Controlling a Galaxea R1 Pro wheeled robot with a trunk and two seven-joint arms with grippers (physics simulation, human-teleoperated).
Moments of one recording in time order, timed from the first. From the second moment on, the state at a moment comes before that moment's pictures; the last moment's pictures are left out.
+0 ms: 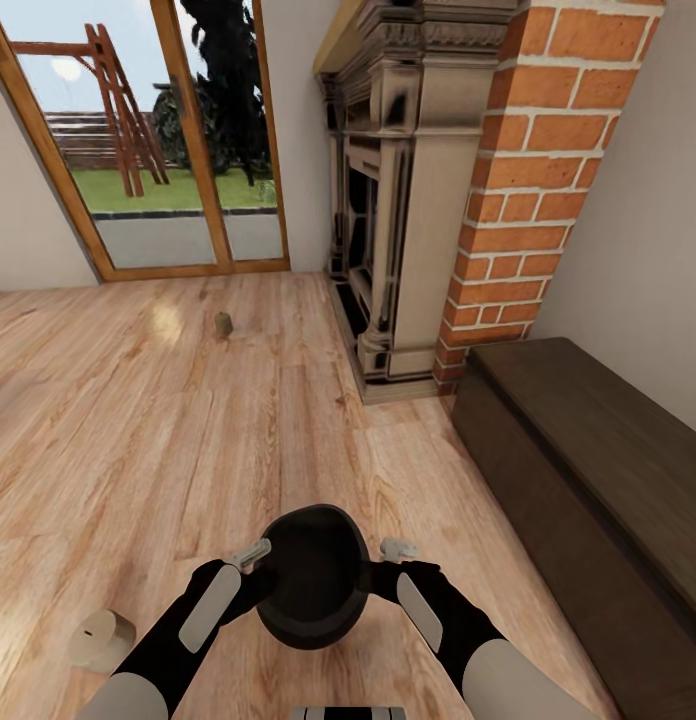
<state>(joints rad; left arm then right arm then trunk) -0.50 -0.01 -0.21 -0.84 0.90 0.58 0.54 -0.63 0.17 0.28 -0.54 -0.47 0.43 -0.05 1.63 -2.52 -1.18</state>
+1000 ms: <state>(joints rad) -0.50 0.00 -0.21 -0.84 0.90 0.58 0.54 -0.63 0.17 0.28 -0.54 -0.47 0.43 -0.04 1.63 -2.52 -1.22</state>
